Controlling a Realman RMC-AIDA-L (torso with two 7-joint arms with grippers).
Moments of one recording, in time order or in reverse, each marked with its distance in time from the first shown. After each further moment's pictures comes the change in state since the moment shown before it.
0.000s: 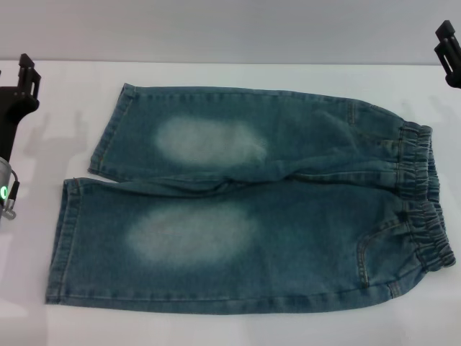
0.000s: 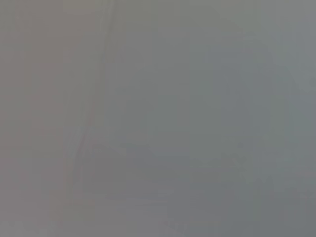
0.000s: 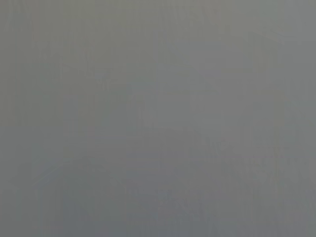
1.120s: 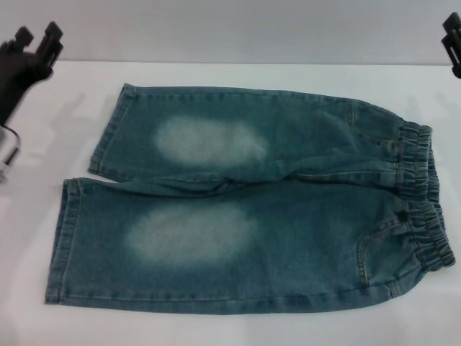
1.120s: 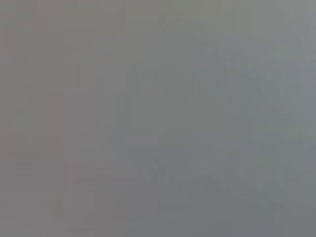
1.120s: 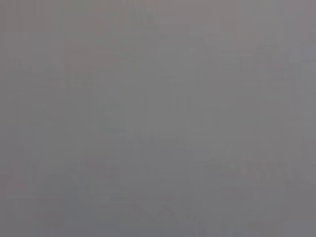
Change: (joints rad) left arm -0.080 0.129 -0.013 0.063 0.344 -0.021 -0.407; right arm -0.003 0.000 0.022 -0.037 0.002 0.042 0.044
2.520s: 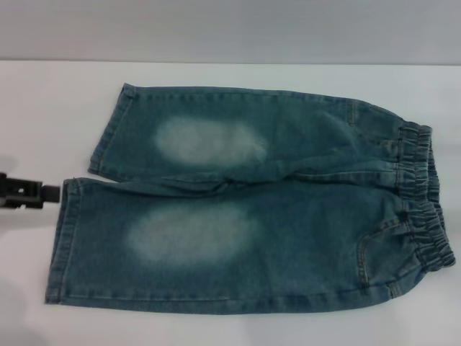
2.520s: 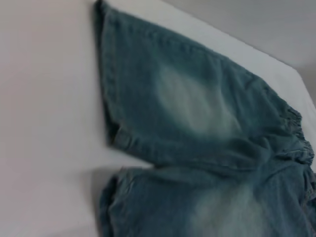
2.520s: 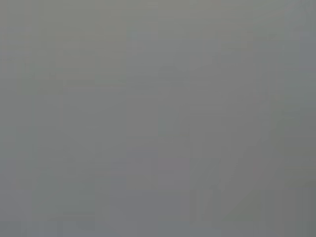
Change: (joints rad) left arm -0.126 0.129 0.863 0.775 0.502 0.645 -1.500; right arm -0.125 -0.044 0.334 -0.079 -0.003 0.125 -0.087
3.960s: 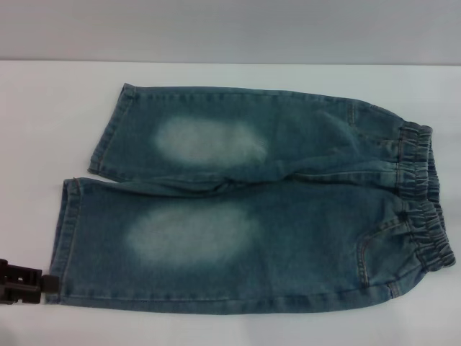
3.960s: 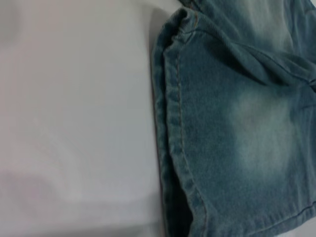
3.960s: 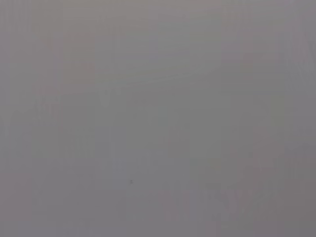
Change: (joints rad) left arm 0.142 -0.055 0.135 0.002 0.004 0.031 -0.136; right arm 0.035 -0.026 0.024 -0.012 -0.007 0.025 -0.023
